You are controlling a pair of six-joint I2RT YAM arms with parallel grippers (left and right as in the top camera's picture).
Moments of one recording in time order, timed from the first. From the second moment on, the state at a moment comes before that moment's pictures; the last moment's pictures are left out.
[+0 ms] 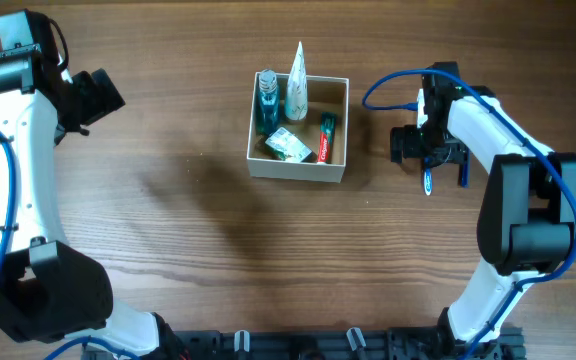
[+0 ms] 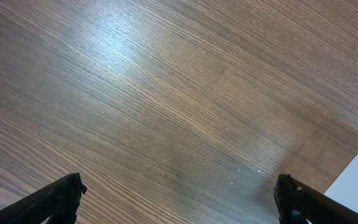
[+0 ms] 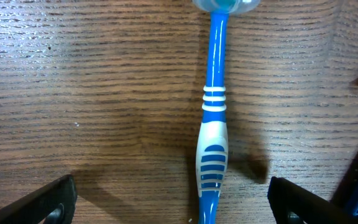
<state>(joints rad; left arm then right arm) 0.24 1.74 1.68 -1.16 -0.06 -0.31 0.03 2.00 1.31 -0.81 0.06 0.06</state>
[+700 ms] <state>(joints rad) 0.24 1.74 1.68 -1.16 -0.06 -0.31 0.03 2.01 1.31 -0.83 0.01 0.08</state>
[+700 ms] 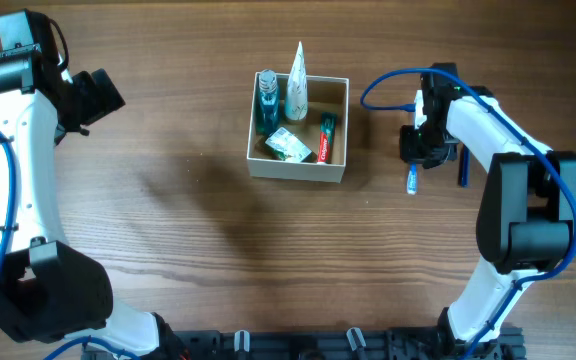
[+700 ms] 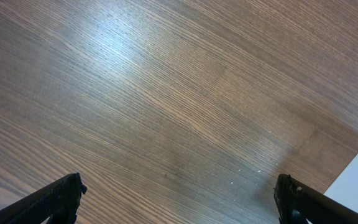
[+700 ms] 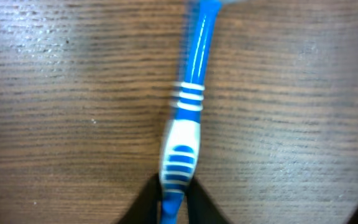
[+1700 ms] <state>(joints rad) 0.24 1.74 1.68 -1.16 -0.06 -0.31 0.21 1.99 1.93 -1.19 -0.56 0.51</state>
